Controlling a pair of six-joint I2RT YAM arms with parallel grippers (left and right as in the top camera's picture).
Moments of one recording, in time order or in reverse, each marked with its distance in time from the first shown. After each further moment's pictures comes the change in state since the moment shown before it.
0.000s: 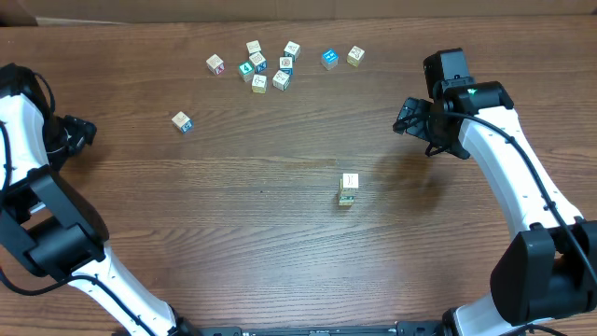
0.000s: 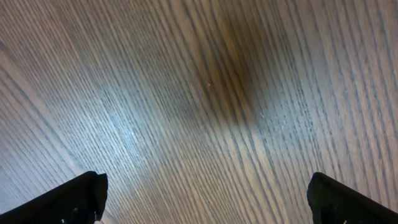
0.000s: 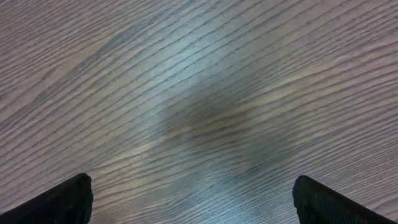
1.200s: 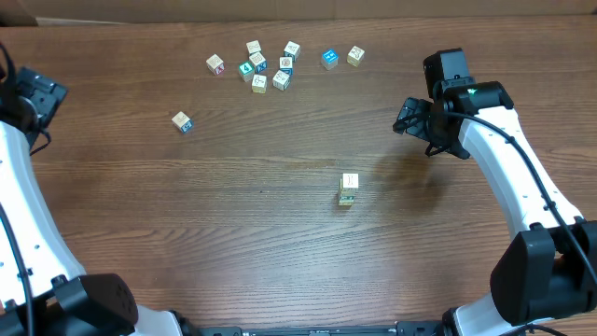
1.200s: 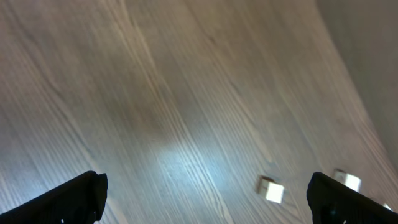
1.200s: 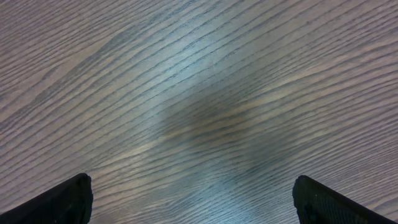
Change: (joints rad) left arm -0.083 -0.492 -0.002 0.000 0.000 0.000; right arm 0.000 0.000 0.000 0.000 0.000 0.000
